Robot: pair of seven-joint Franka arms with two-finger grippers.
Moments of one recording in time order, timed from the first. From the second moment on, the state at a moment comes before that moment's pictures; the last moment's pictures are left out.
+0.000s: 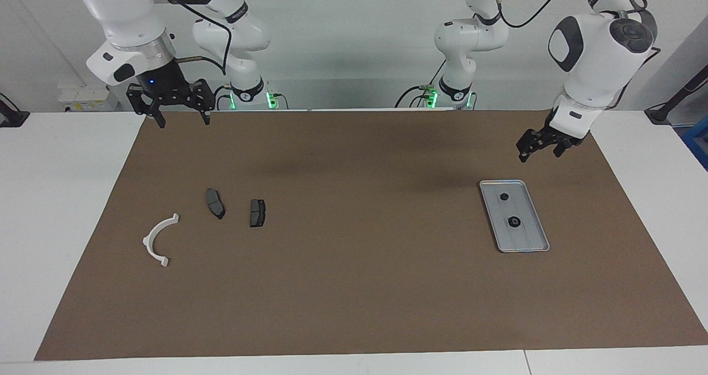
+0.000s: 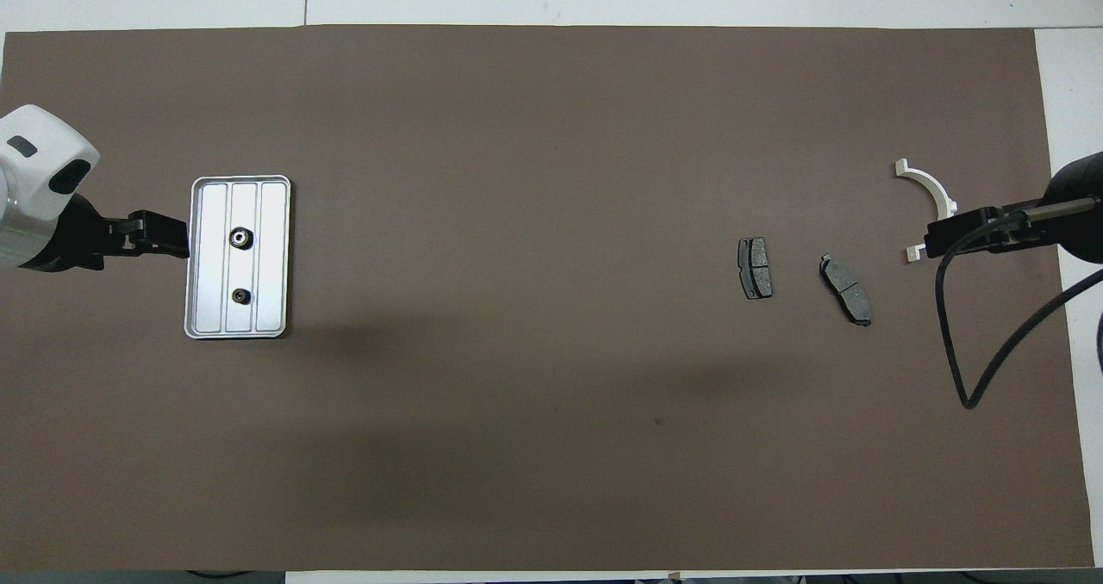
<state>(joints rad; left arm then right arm) 0.02 -0.03 -0.05 -1.87 0.02 1.83 -0.10 -0.03 -0.06 0.07 -1.64 -0.01 1.57 -0.04</state>
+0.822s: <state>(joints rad) -0.01 0.00 -0.05 -1.68 0.01 1.67 -0.09 -0.03 -0.06 0.06 -1.64 -0.01 1.57 -0.04</state>
